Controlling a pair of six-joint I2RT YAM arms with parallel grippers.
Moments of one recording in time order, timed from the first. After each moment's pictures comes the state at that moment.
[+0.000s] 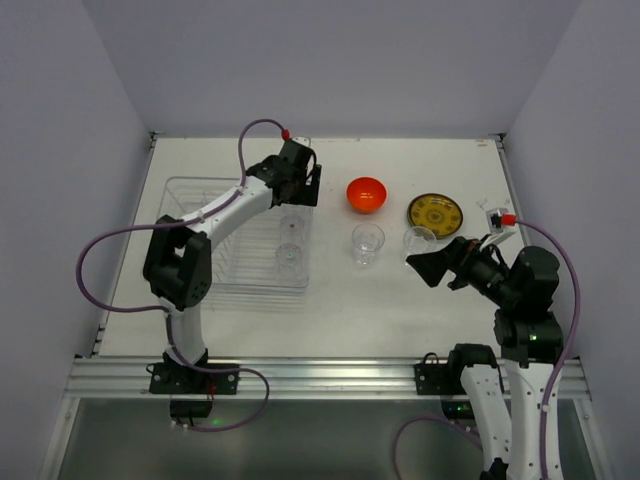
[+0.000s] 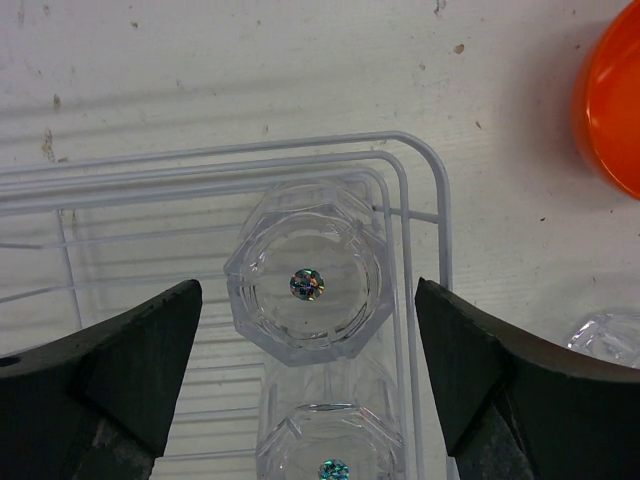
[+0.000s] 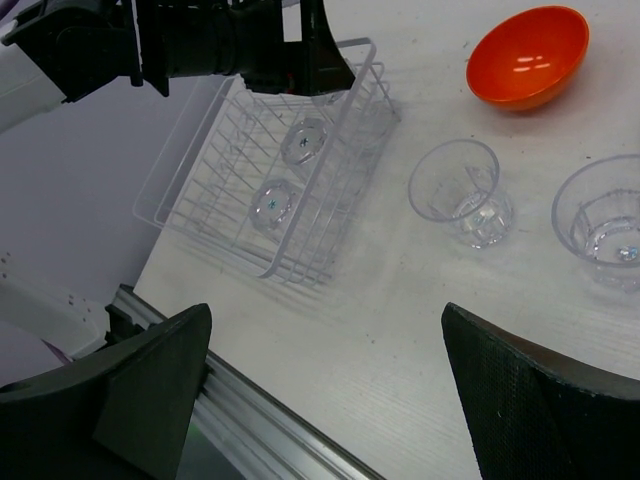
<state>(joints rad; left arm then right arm) -0.54 1.92 1.60 -0.57 -0.28 -0.32 -0.07 0.47 0.81 -0.63 -0.71 0.47</state>
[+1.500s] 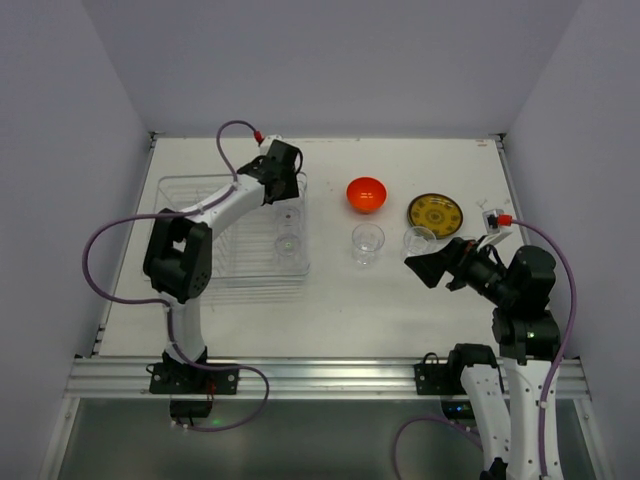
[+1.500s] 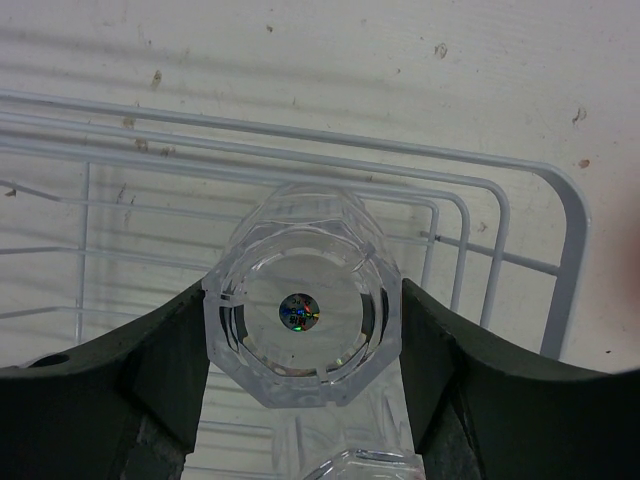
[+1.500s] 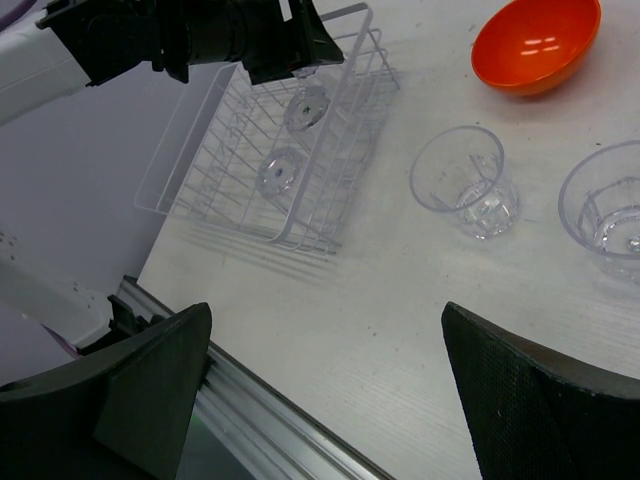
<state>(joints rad) -0.46 1.97 1.57 -0.50 -0.43 -0.51 -0.07 0.48 0.78 -0.62 -0.73 0.47</state>
